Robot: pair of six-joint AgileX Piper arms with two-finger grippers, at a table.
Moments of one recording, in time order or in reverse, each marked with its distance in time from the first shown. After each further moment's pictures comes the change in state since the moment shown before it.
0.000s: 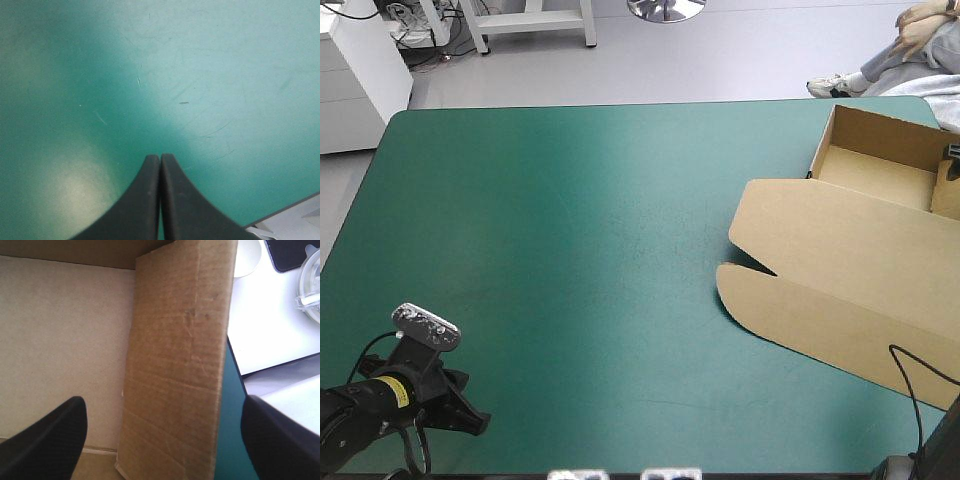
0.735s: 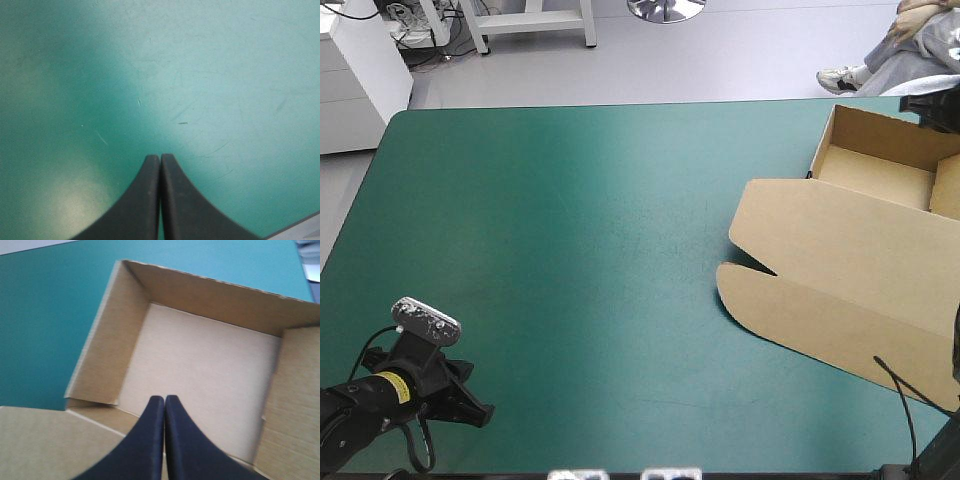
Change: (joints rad) left arm 0.000 0.000 0.000 -0.004 -0.063 0.001; right arm 0.145 -0.233 -0.002 0.235 0.038 -0.044
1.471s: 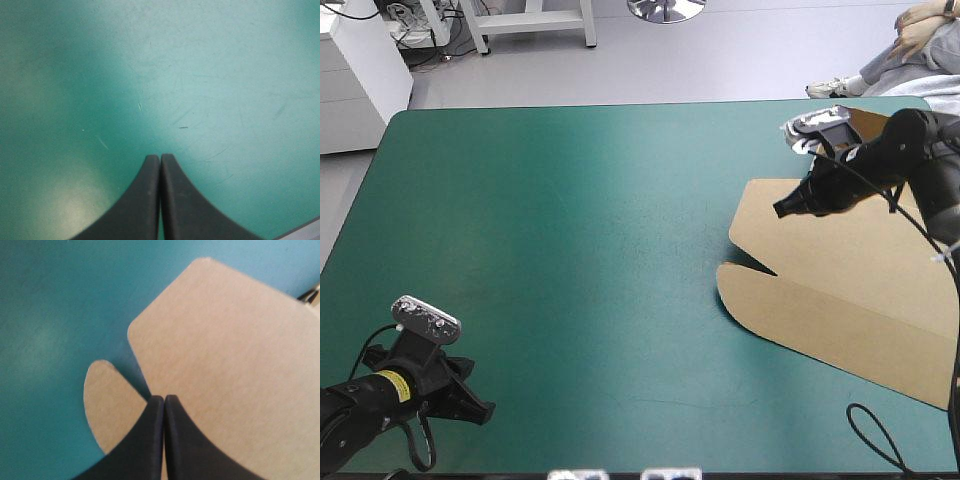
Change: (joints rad) left arm 0.000 0.000 0.000 0.000 -0.016 0.000; right arm 0.449 -0.330 0.521 -0.070 -0.001 -0.133
